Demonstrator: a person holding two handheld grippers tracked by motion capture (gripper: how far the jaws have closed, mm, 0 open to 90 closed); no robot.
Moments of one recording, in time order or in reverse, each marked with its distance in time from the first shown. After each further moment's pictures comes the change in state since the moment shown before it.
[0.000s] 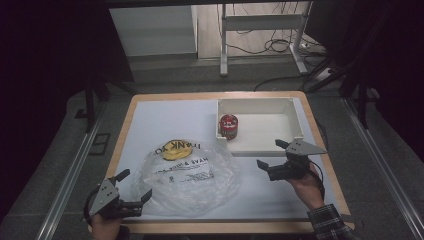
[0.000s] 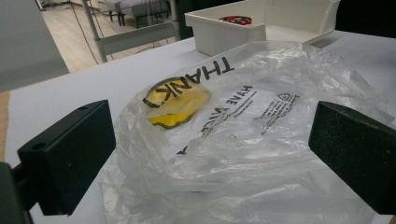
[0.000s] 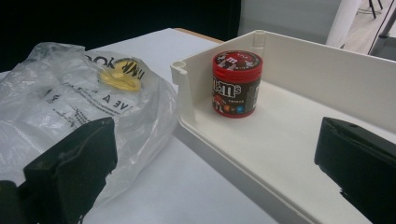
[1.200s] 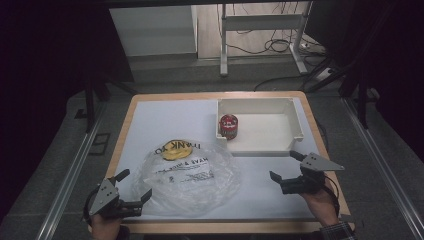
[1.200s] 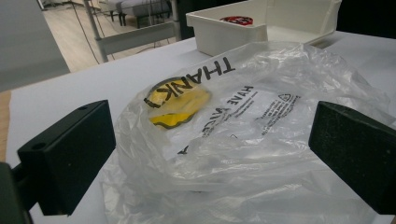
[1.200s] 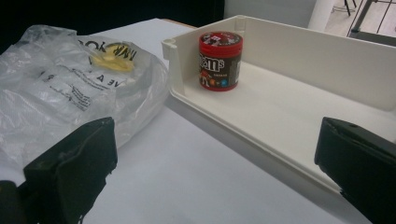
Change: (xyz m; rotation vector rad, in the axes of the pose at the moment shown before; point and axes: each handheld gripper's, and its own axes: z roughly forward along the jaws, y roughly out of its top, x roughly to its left) left arm 0.000 0.000 0.000 -0.005 0.002 -0.007; right arm 0.007 -0.024 -0.042 0.009 -0.072 0.001
